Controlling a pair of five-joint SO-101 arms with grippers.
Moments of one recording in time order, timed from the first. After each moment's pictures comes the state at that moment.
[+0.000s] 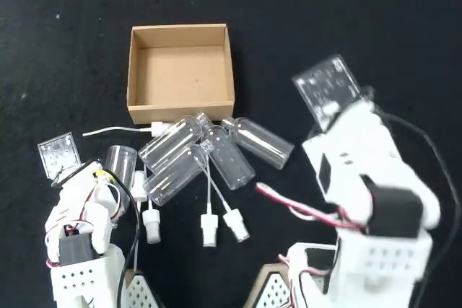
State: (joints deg) left arm -16.4 -104.0 96.1 58.8 7.8; right arm 3.7 -53.0 20.6 87.4 30.7
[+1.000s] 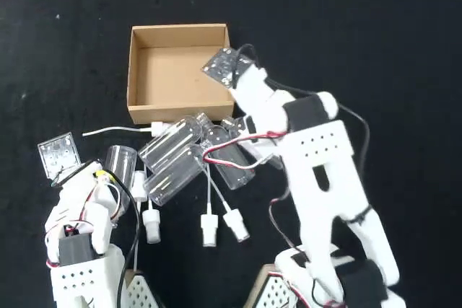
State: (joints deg) left arm -16.4 -104.0 96.1 58.8 7.8; right arm -17.1 -22.4 20.4 83.2 28.9
